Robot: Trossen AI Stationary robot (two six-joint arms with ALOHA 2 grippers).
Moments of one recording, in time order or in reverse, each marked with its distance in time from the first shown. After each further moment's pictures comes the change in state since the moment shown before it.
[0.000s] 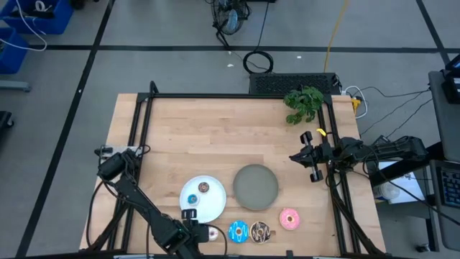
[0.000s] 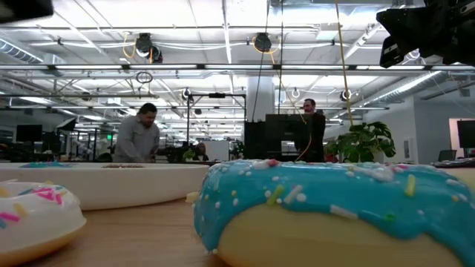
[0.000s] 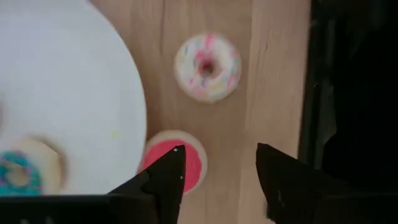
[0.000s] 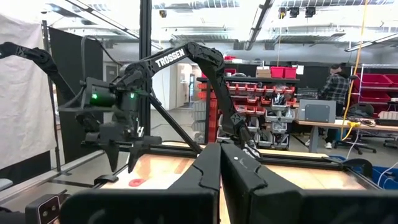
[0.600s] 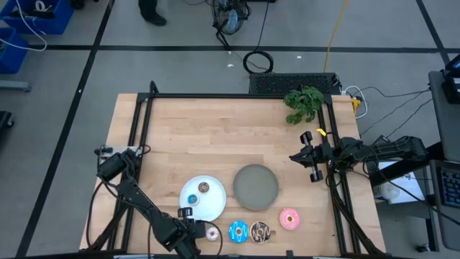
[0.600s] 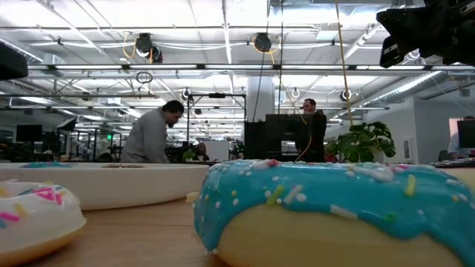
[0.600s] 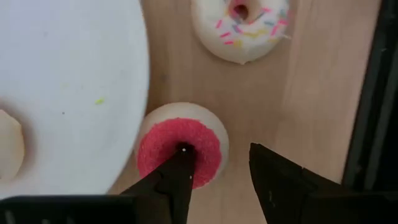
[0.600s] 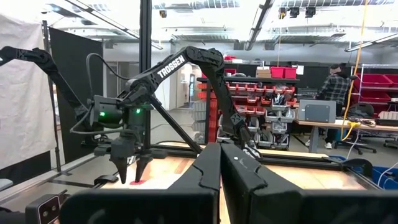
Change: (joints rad) left arm -0.013 -0.001 -0.160 0.112 0.038 -0.076; right arm 0.000 0.000 0.000 0.001 0.000 0.000
